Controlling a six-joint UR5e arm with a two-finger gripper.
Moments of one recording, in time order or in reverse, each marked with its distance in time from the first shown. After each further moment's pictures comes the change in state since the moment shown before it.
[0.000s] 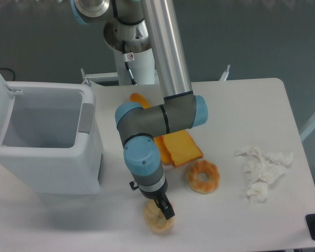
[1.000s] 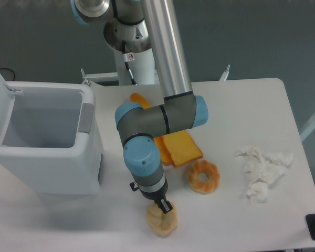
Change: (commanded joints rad) arm -0.002 0.009 0.012 -0.003 0.003 -0.032
